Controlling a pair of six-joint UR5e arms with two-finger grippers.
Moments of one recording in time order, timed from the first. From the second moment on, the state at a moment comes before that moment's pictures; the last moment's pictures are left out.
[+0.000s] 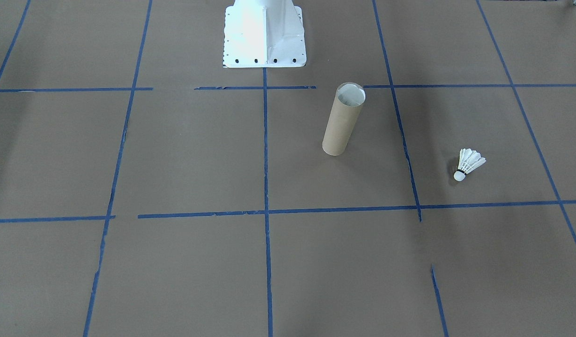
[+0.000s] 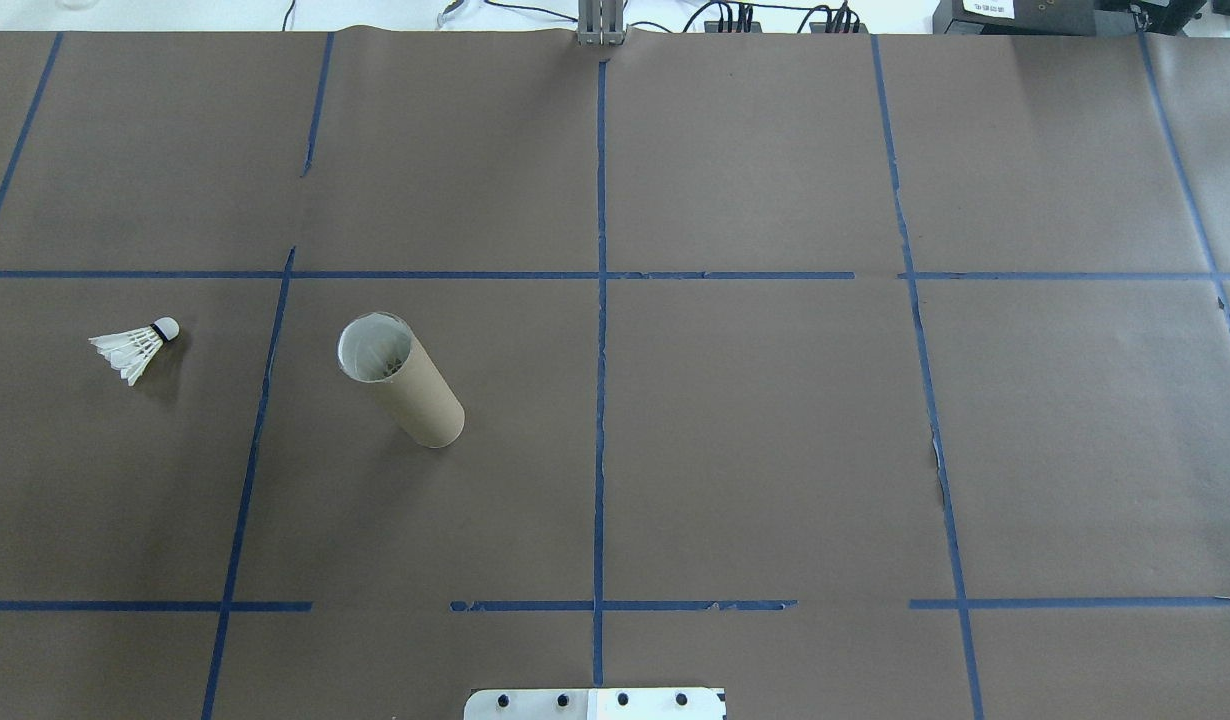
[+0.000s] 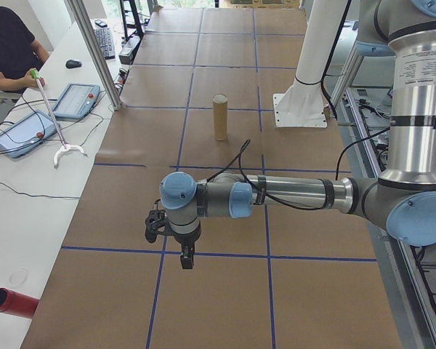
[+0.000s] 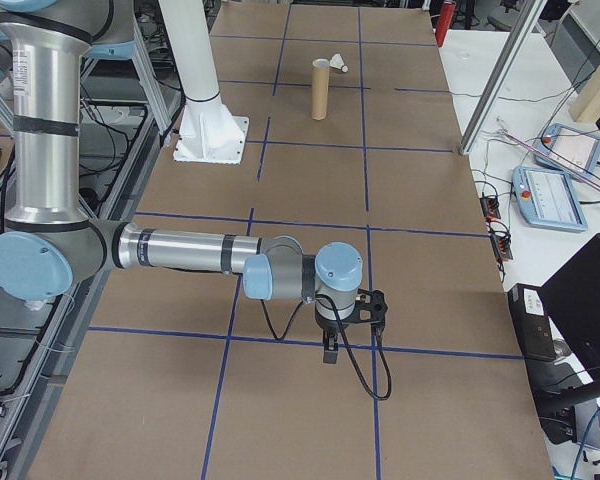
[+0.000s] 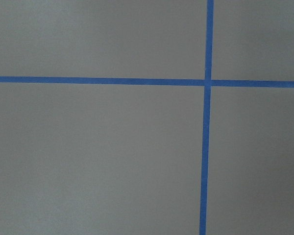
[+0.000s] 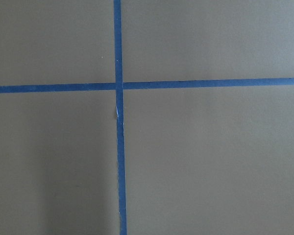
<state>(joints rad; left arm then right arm) -1.60 -1.54 -1.65 -1.51 -2.29 0.01 1.56 -1.65 1.62 -1.49 2.30 0.08</state>
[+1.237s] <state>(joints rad) -1.53 -1.59 -1.79 -1.56 -2.44 -0.24 1.56 -1.65 1.62 -1.49 2.30 0.08</state>
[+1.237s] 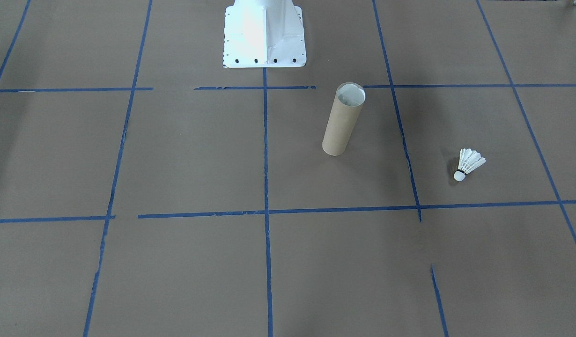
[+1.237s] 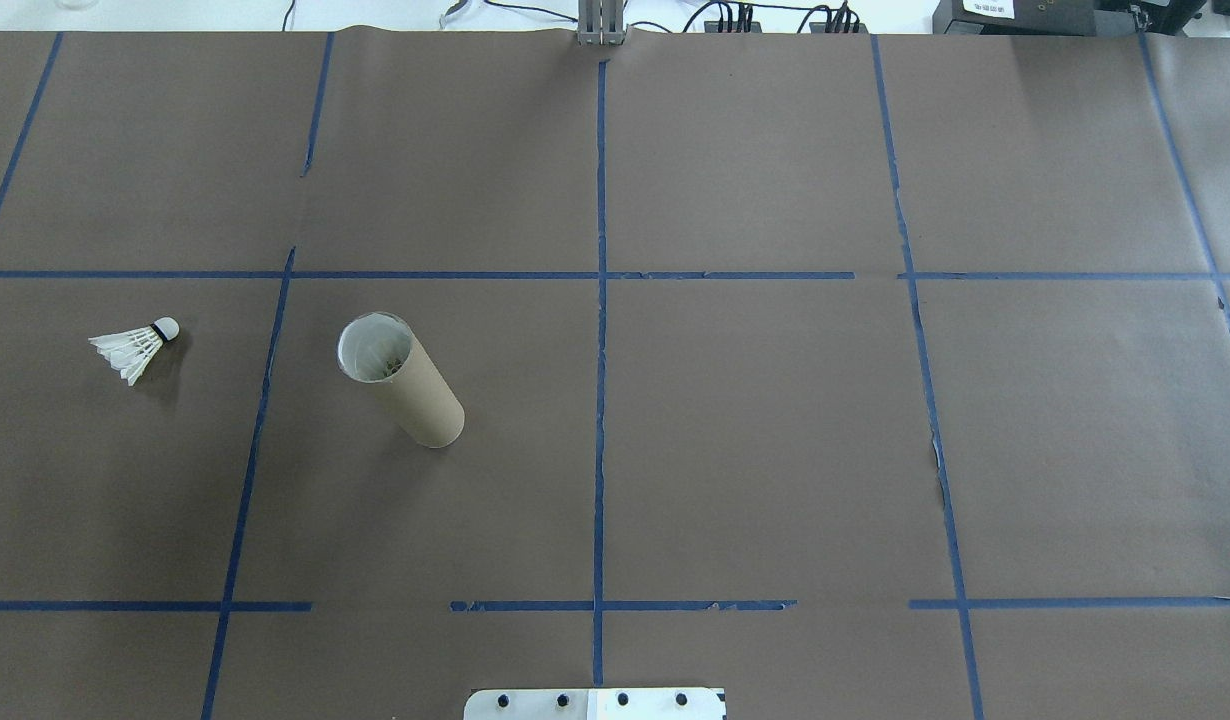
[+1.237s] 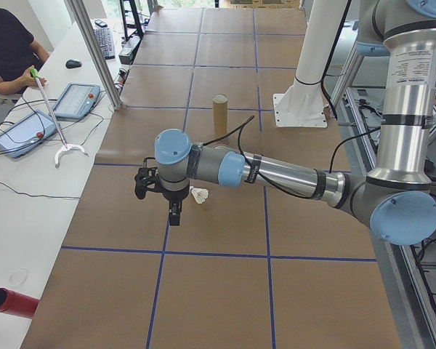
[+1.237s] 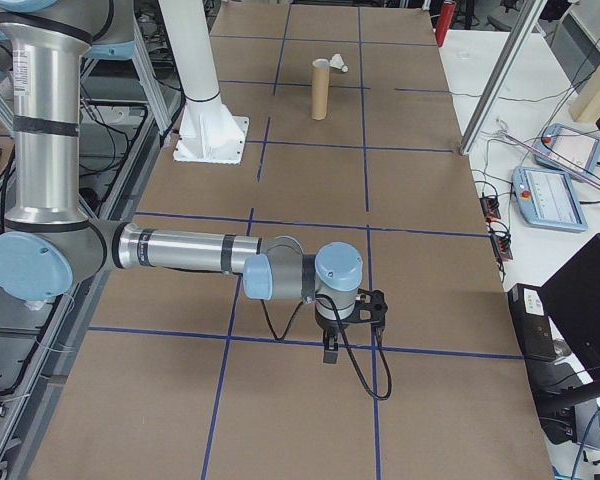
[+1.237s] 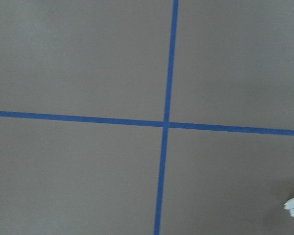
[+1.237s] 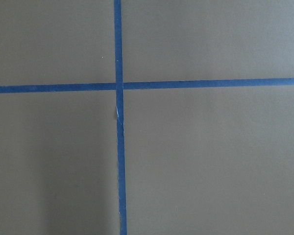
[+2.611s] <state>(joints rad) -1.20 -1.46 -1.60 -2.60 -2.40 -1.30 1.56 -1.65 1.62 -1.49 2.30 0.08</state>
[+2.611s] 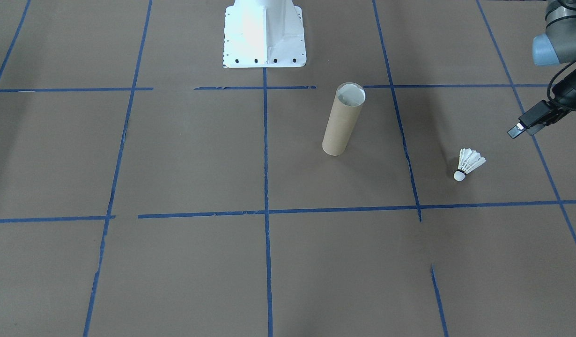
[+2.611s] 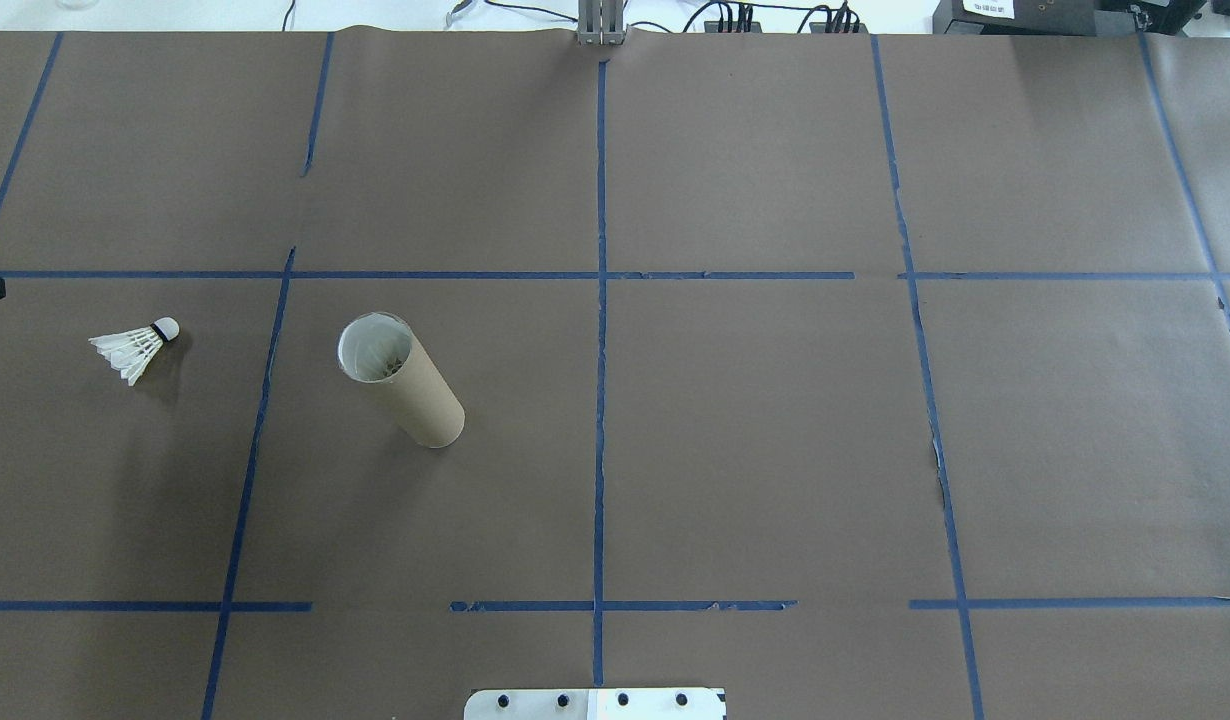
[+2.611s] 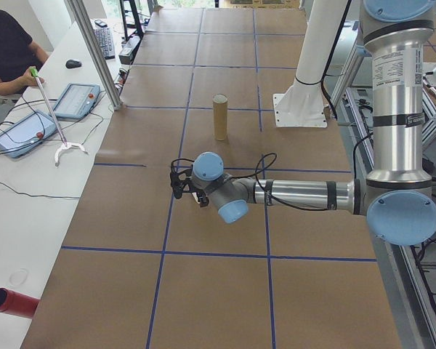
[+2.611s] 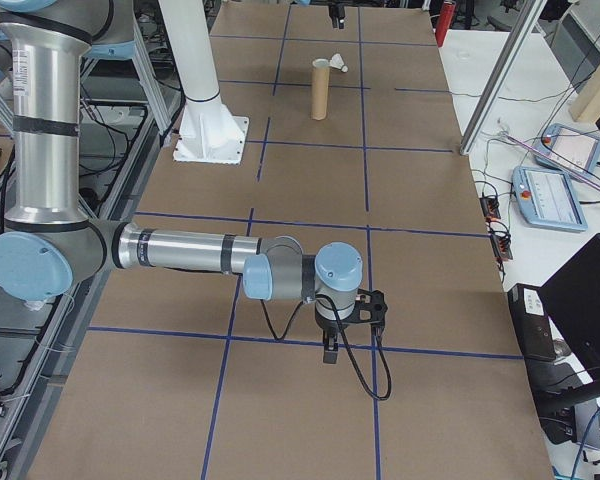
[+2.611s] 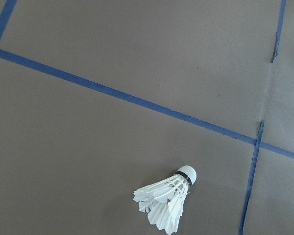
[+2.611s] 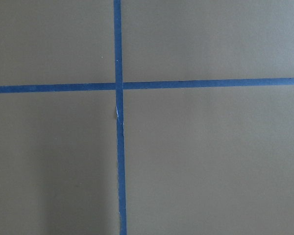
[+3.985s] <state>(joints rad) -0.94 -1.50 -1.45 -2.92 -2.05 -1.77 1.56 -1.65 1.62 -1.49 2.30 0.08</state>
